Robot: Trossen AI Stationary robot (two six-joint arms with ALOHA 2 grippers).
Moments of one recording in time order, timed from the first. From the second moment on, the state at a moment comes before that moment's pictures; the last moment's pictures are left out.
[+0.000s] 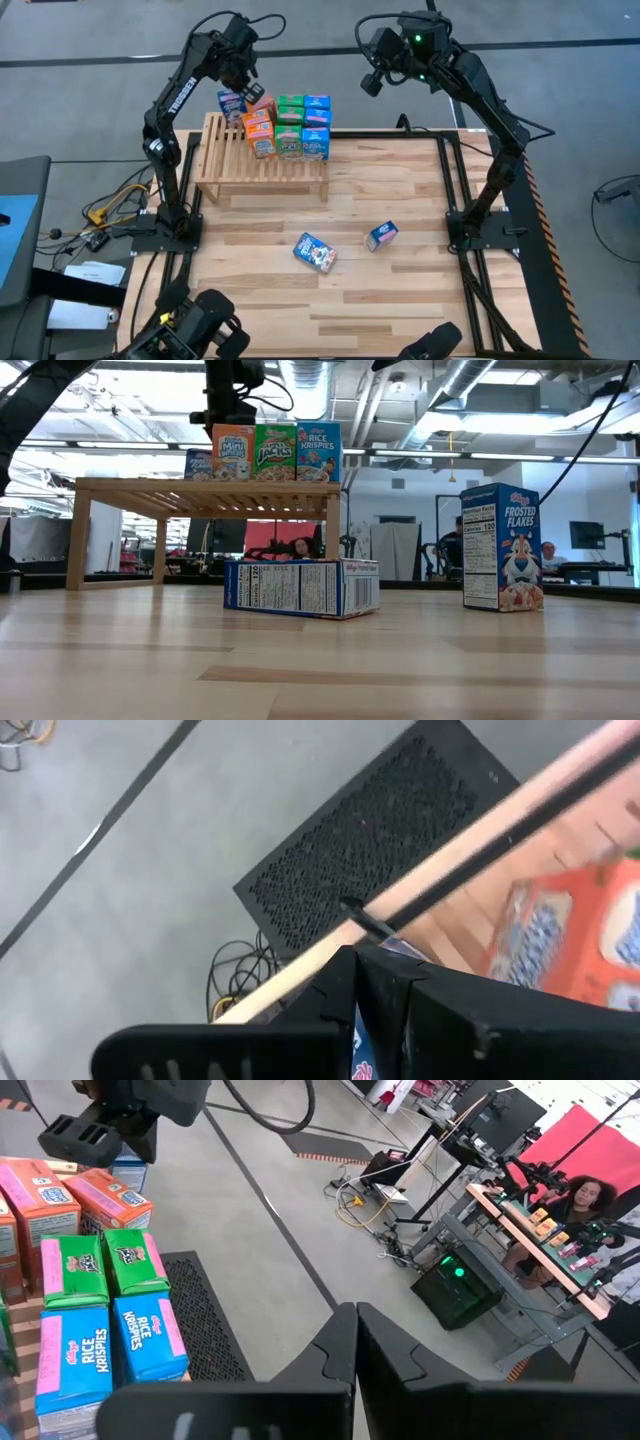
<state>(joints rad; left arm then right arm) 0.92 1.94 2.35 -1.49 -0.35 0.13 -0.60 1.72 2.28 -0.84 0.21 -0.47</state>
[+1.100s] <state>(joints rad) 0.77 1.69 2.35 -1.57 -0.19 -0.11 -0.59 1.72 2.25 -0.84 0.05 -0.48</state>
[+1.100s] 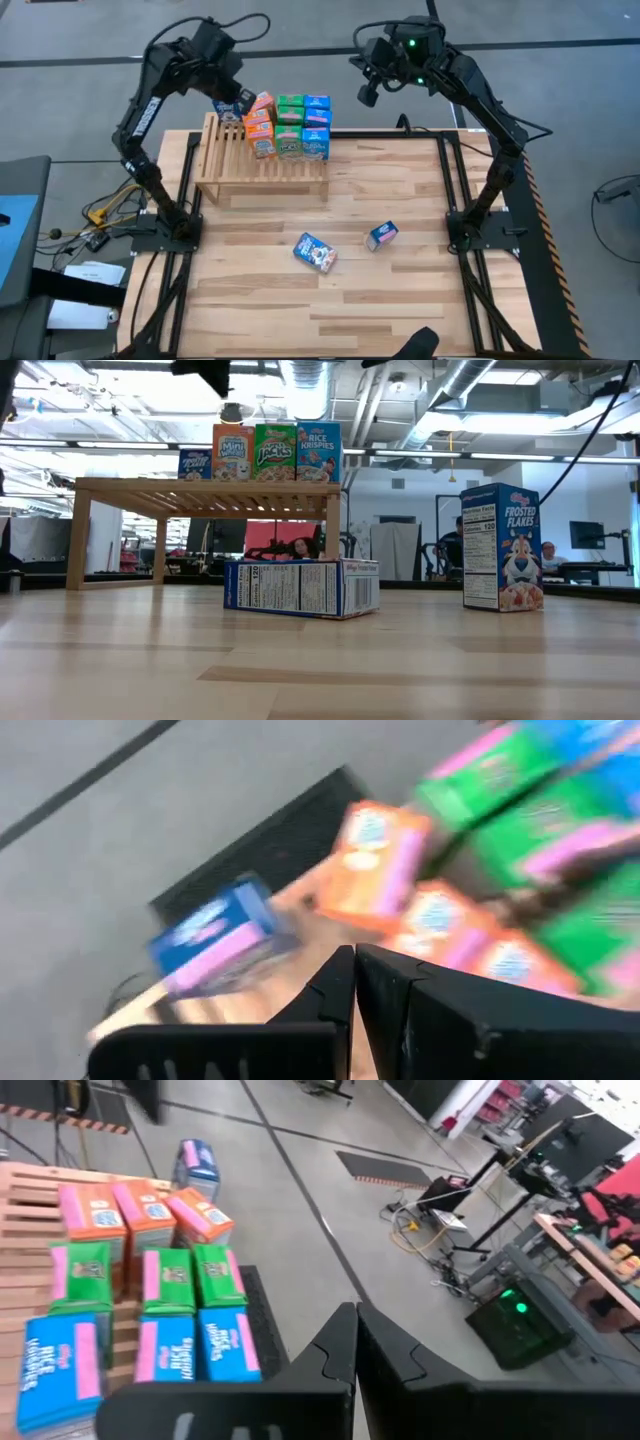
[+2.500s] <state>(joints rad) 0.81 1.20 1.39 -0.84 -0.08 -0.41 -0.61 1.72 2.25 -0.87 0.05 -0.50</state>
